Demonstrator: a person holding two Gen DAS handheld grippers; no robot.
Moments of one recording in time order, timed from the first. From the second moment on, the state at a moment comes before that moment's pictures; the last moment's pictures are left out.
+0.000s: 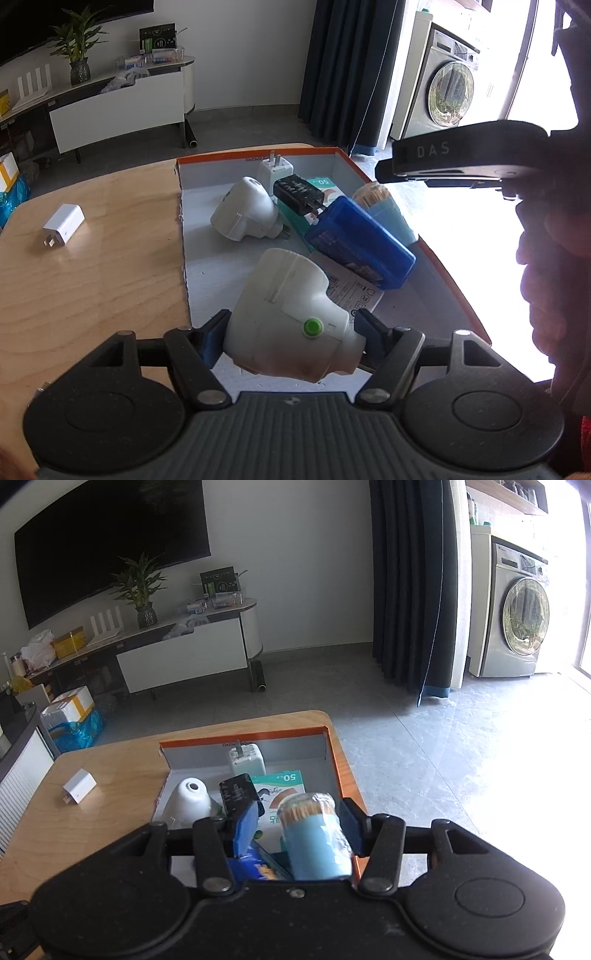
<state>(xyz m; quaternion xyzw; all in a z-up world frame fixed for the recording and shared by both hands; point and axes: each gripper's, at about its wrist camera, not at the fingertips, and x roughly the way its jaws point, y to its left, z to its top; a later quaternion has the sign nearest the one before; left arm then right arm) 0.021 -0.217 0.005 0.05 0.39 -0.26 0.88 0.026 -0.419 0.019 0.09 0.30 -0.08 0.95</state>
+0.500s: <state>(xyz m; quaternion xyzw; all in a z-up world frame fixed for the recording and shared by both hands) 0.020 -0.216 0.001 0.04 0.40 -0.27 0.87 -0.009 -0.412 0.038 0.10 0.27 -0.07 0.95</state>
